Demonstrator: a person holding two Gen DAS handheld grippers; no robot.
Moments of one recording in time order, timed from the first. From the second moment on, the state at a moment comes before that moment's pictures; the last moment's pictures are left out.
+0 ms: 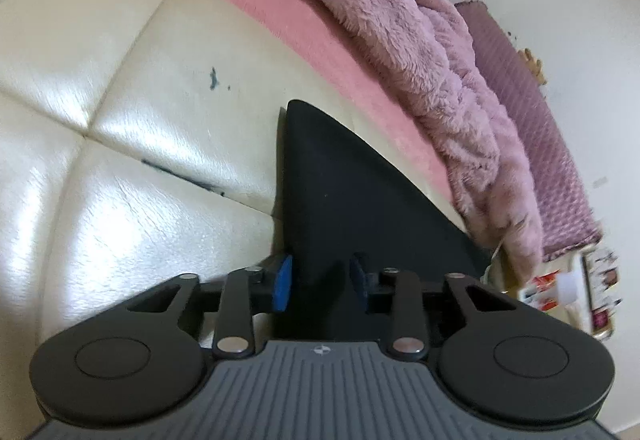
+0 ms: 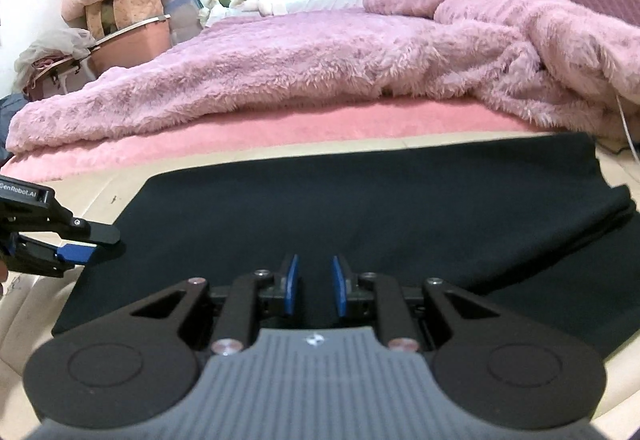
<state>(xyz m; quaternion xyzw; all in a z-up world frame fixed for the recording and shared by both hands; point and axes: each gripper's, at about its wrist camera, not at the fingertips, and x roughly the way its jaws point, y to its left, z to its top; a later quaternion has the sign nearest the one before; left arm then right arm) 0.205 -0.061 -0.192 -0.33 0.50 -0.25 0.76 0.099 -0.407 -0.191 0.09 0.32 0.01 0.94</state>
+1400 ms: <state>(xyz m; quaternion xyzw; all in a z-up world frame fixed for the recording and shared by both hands) 0.162 0.151 -0.086 -0.17 0.54 -0.07 0.82 0.081 -0.372 -0.167 -0.01 0.44 0.01 0.90</state>
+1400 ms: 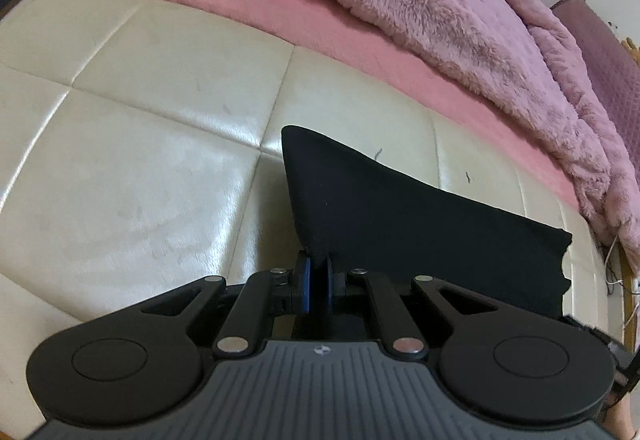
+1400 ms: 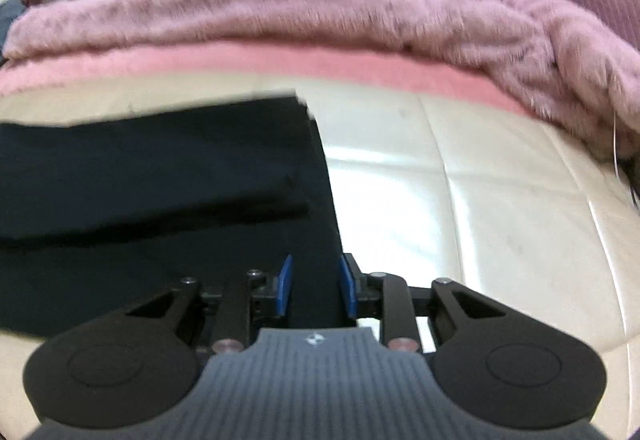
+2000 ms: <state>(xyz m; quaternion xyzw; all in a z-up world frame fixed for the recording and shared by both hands) 0.180 0.133 -0.032 -0.14 0.51 -0.13 0.84 0.082 -0.309 -0.122 -0.07 0.40 0.17 0.90</state>
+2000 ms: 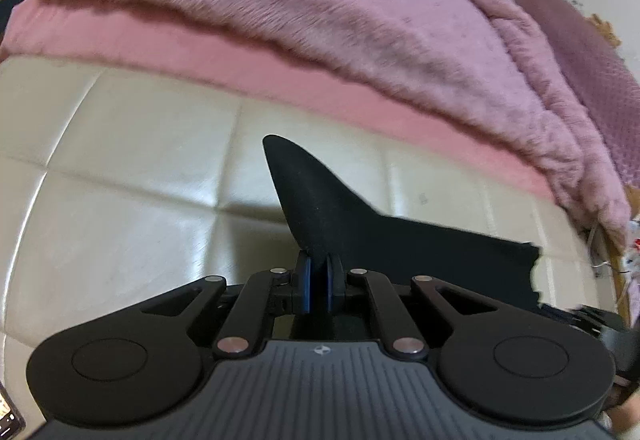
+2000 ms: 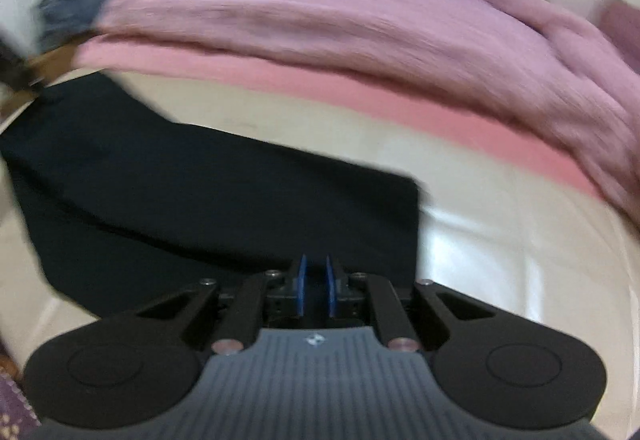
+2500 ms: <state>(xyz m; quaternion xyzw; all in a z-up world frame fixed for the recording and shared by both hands) 0.203 0.045 0.031 -0.18 0.47 -0.21 0.84 0.196 -0.215 -0.150 -0.15 0.36 0.33 0.86</state>
